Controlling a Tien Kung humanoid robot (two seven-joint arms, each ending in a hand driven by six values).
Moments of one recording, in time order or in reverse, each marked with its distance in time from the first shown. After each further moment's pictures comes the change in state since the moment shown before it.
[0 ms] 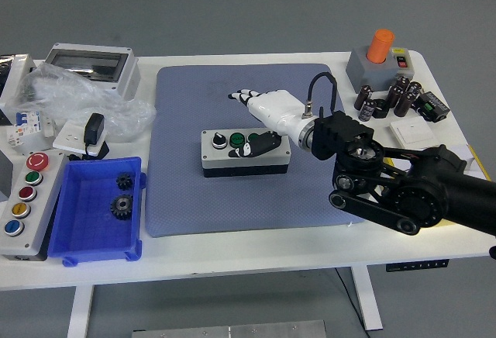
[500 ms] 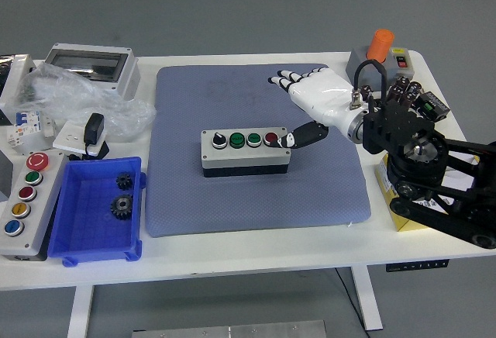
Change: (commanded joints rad) left arm -0.003 0.003 -0.001 0.000 -0.001 0.004 -0.004; right arm -0.025 -0.247 0.047 0.315 -0.219 0.190 -0.115
